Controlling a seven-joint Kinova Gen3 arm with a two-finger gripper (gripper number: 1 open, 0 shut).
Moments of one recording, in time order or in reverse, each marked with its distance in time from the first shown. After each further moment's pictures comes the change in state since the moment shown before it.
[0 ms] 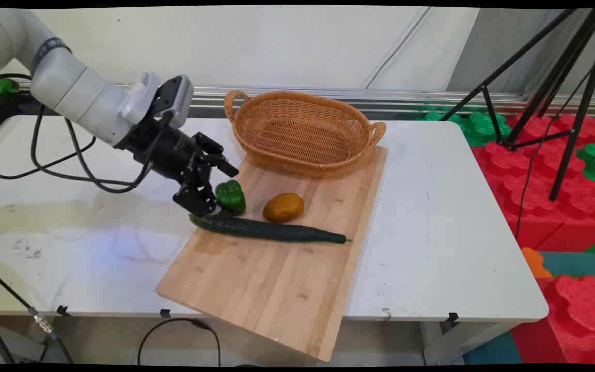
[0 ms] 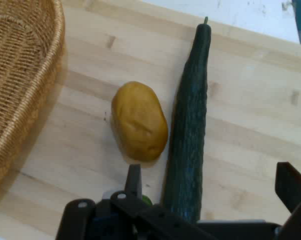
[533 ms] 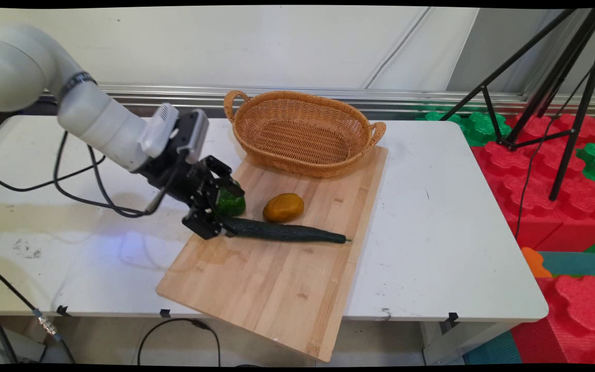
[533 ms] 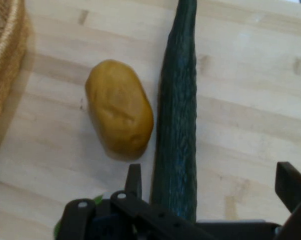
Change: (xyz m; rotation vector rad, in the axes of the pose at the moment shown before) arm -0.014 0.009 0.041 -0.018 -0.047 0.070
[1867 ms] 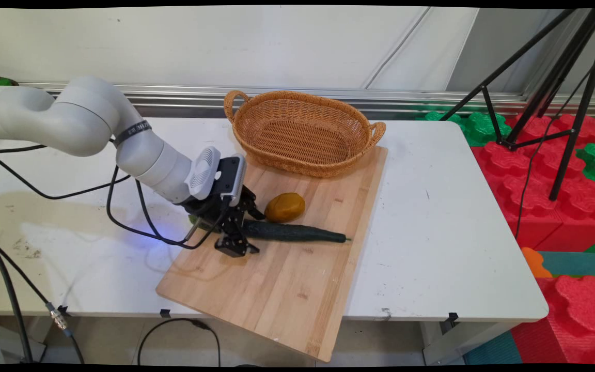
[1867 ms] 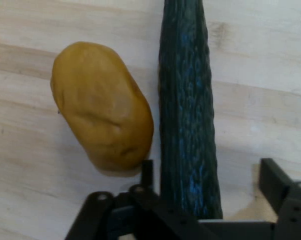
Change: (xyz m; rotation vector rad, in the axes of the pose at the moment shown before) arm 0.003 0.010 0.083 0.039 -0.086 0.097
